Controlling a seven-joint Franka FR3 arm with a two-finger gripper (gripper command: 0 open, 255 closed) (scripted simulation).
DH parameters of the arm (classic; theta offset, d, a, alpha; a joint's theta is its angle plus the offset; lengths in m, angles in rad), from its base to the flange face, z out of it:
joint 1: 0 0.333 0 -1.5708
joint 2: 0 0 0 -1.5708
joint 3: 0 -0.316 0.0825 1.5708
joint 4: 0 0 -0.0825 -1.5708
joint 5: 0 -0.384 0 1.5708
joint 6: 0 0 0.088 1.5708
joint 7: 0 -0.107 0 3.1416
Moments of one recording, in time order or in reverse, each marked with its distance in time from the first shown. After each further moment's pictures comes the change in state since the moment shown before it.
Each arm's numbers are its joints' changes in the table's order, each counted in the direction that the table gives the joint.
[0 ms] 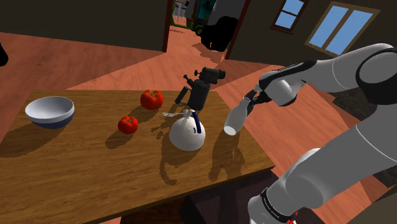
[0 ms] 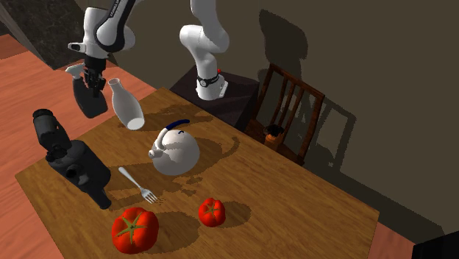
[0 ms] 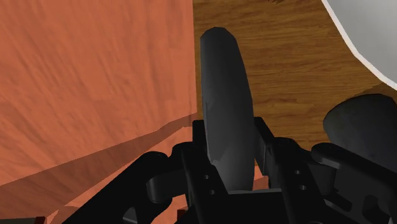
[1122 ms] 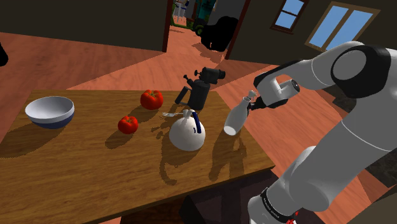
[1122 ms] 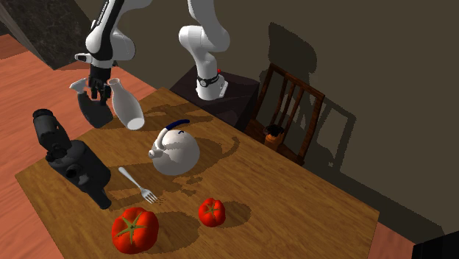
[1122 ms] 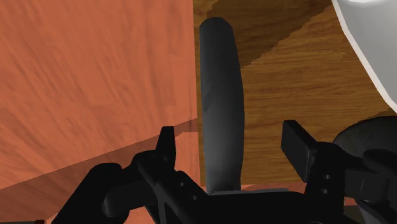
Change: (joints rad) arm 0.128 0.149 0.080 -0.041 -0.470 -0.023 0.385
